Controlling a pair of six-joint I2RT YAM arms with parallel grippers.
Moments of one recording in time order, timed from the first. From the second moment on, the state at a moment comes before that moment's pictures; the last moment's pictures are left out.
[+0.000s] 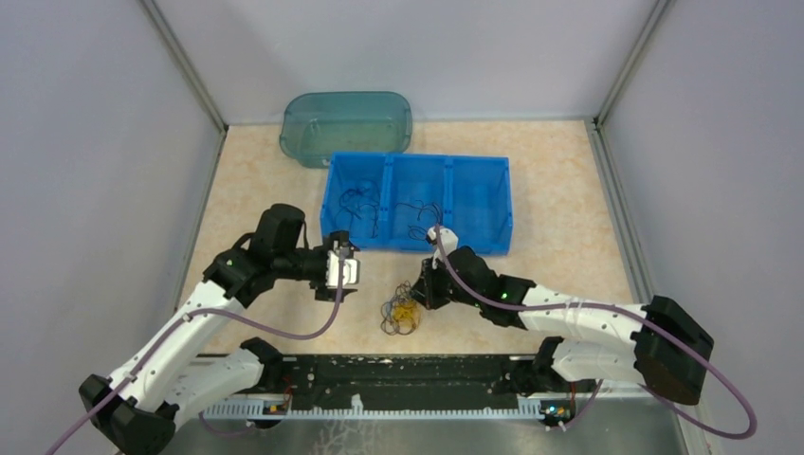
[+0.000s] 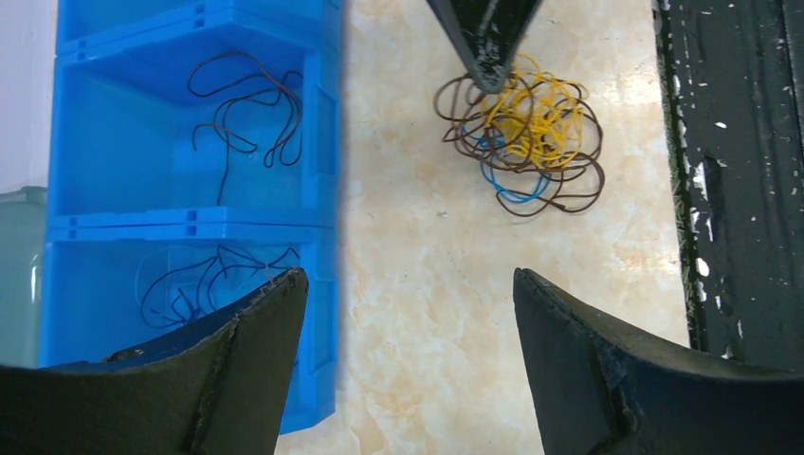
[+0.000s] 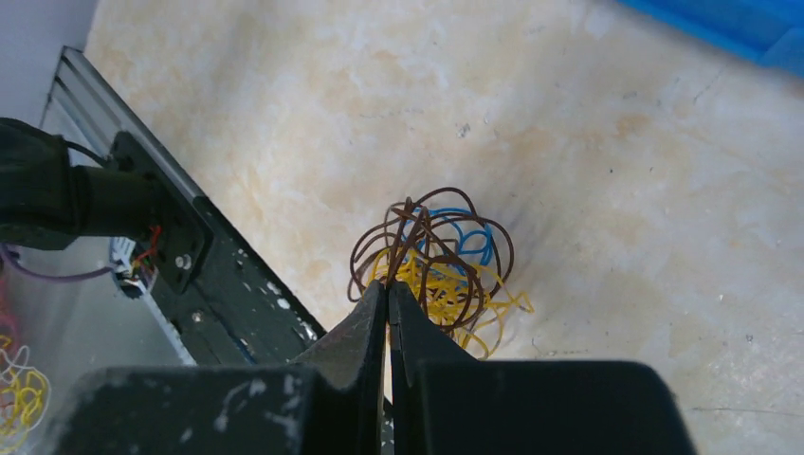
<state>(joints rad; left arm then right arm) -0.59 0.90 0.89 -0.71 0.62 0.98 1.01 1.12 0.52 0.04 -0.02 0.63</state>
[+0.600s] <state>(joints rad) -0.59 0.84 0.77 -0.52 0.73 0.85 1.01 1.02 0.62 0.18 -0.14 0.66</state>
